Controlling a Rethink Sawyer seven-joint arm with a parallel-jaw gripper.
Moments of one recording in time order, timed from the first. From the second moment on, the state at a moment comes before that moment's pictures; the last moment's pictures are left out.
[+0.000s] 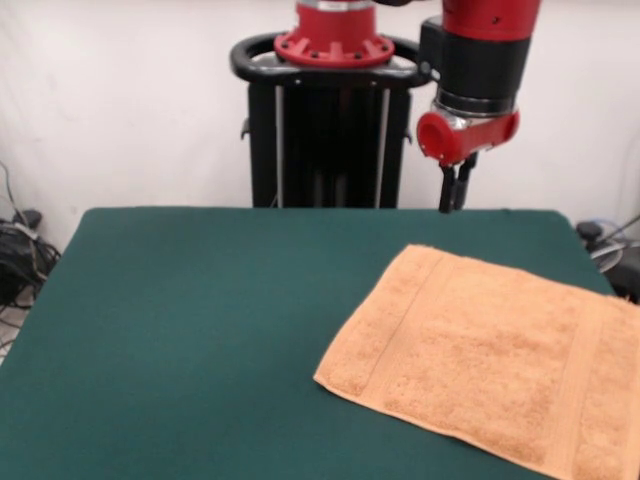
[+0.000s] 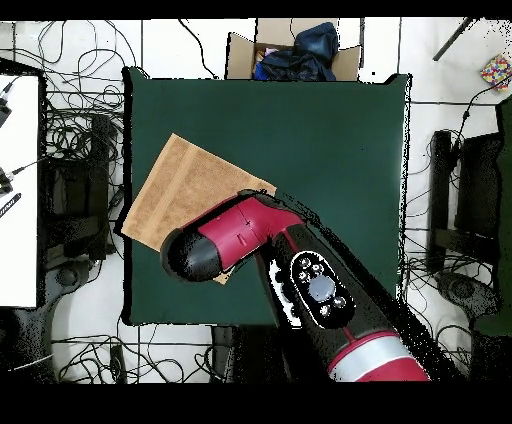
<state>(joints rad) -0.49 -0.87 0.67 1.97 -0.65 0.70 1.66</state>
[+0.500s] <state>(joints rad) -0.49 -0.87 0.67 1.97 -0.65 0.70 1.66</state>
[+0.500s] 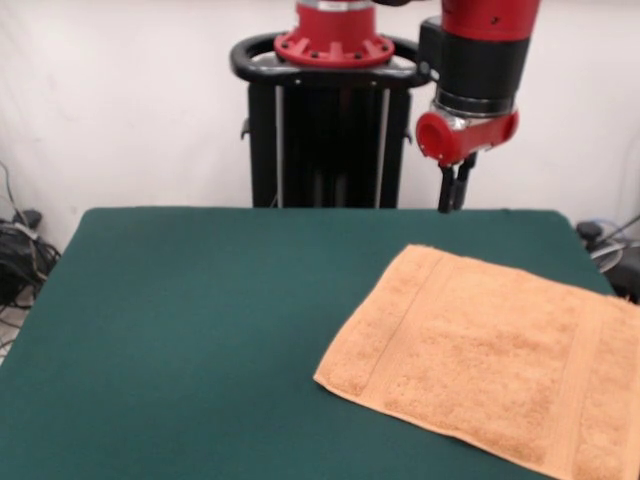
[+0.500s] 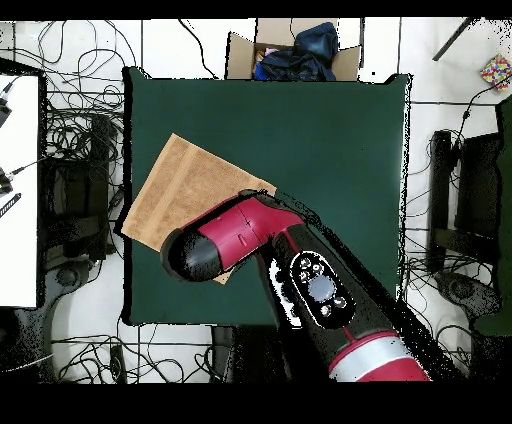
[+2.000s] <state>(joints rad) -0.48 -0.78 0.63 1.97 -0.65 0.70 1.66</state>
